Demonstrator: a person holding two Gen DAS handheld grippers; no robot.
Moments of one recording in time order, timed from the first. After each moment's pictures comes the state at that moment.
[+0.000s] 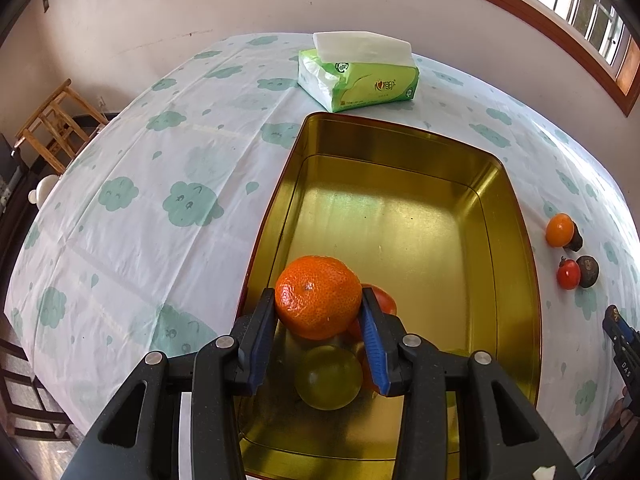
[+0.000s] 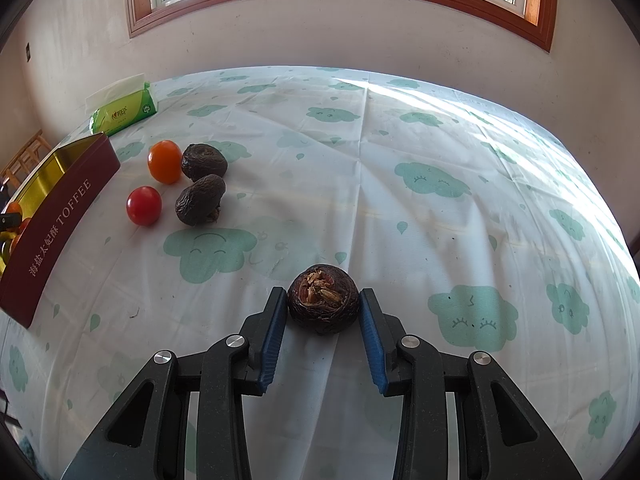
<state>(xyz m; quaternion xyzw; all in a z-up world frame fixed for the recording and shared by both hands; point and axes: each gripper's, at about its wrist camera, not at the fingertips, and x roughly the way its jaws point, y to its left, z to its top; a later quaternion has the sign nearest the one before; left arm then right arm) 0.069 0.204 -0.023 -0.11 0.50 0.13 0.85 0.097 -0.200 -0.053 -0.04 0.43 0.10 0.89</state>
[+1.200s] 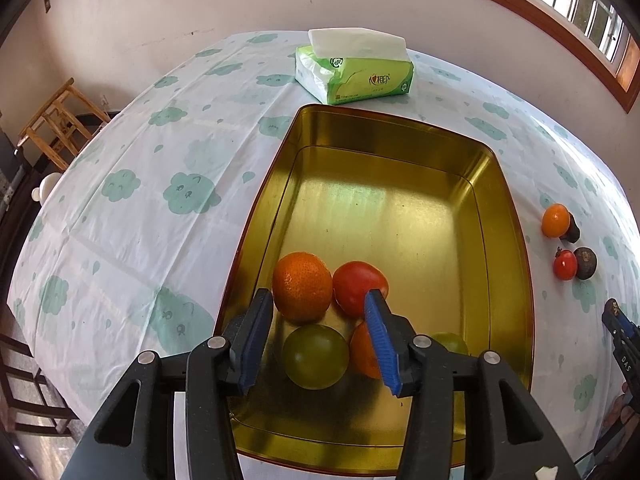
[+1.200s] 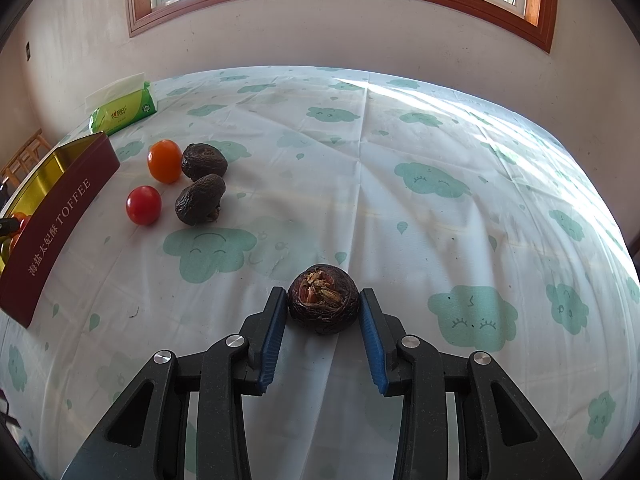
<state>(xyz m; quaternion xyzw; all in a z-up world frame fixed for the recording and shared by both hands) 0.060 0.193 -0.022 -0.10 0.50 0.14 0.85 0.097 -0.199 -0.053 -0.04 0.43 0.10 0.89</state>
